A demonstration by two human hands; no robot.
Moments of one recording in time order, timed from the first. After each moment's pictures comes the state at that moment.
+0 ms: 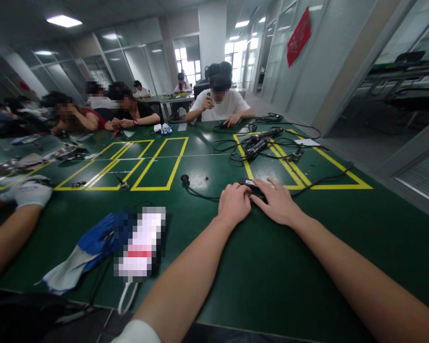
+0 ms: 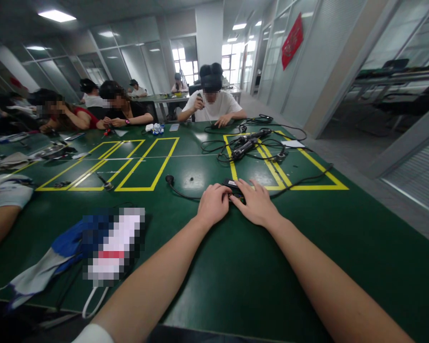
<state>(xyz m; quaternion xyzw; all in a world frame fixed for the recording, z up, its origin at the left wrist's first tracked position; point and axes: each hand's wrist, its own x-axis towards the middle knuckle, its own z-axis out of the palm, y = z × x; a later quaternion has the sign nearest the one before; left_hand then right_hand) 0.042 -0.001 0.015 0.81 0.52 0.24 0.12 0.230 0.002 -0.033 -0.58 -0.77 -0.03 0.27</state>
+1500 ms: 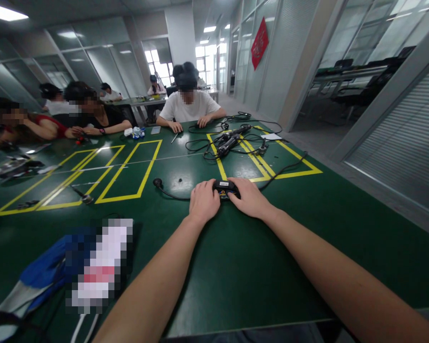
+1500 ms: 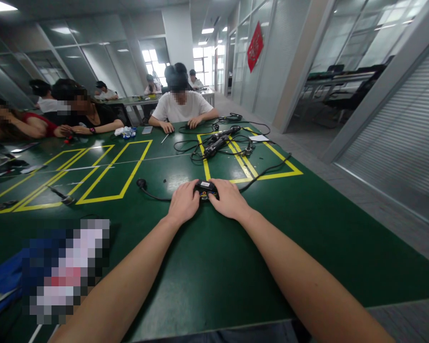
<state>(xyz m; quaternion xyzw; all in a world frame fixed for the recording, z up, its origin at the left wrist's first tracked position) 0.035 0.012 0.010 0.81 0.53 0.22 0.13 0.223 -0.007 -0.017 -0.57 -0.76 0.04 0.31</state>
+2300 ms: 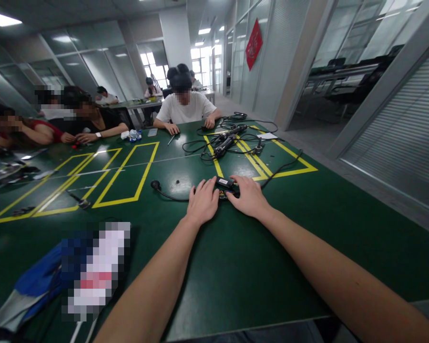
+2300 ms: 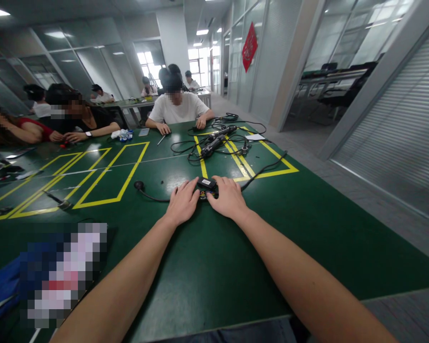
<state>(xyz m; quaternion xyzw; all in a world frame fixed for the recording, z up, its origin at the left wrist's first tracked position) 0.032 0.009 0.018 0.82 0.53 0.16 0.17 0.212 -0.016 -0.008 -0.67 -0.69 -0.01 0.28</state>
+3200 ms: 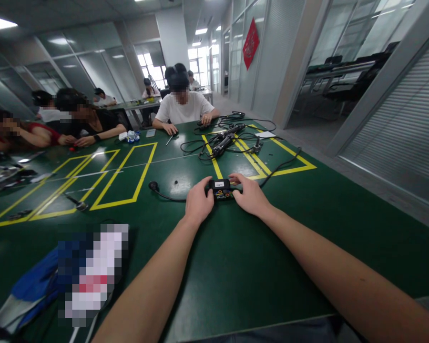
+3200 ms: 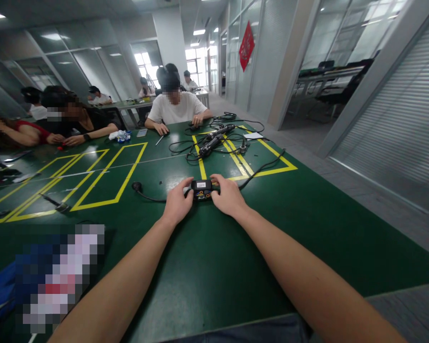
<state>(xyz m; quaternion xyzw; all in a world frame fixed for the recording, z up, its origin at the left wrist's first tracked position) 0.028 0.018 0.008 0.78 0.51 0.32 0.18 0.221 -0.013 -0.005 -0.61 -0.67 0.10 0.40</state>
